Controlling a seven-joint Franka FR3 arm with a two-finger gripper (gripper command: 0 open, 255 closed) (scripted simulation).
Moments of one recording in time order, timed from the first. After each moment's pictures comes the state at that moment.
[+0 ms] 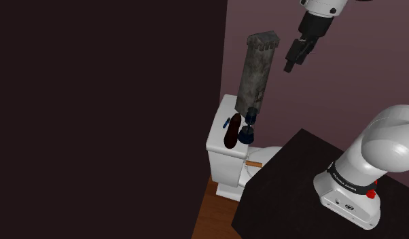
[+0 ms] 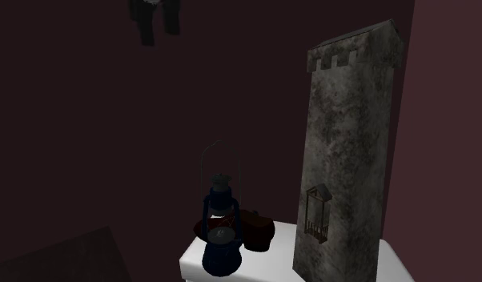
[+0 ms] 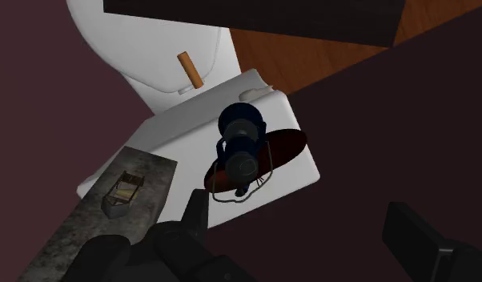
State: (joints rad) arm -0.01 -0.82 0.02 -2.44 0.05 1.71 -0.05
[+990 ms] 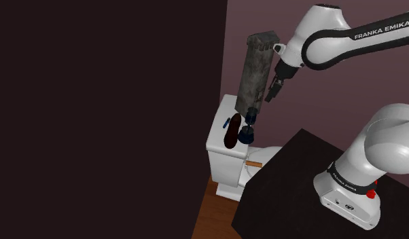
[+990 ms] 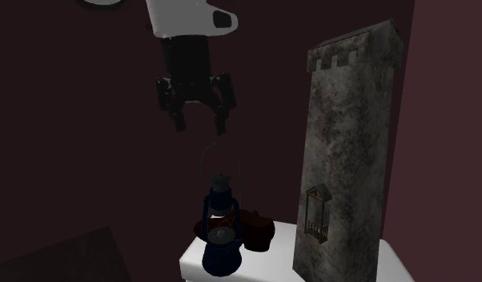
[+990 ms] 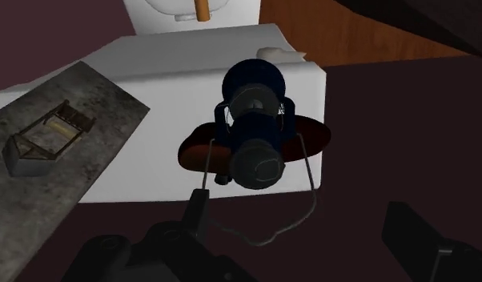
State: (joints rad) arm 0.09 -0.66 -0.16 -2.77 0.02 2.34 -0.47
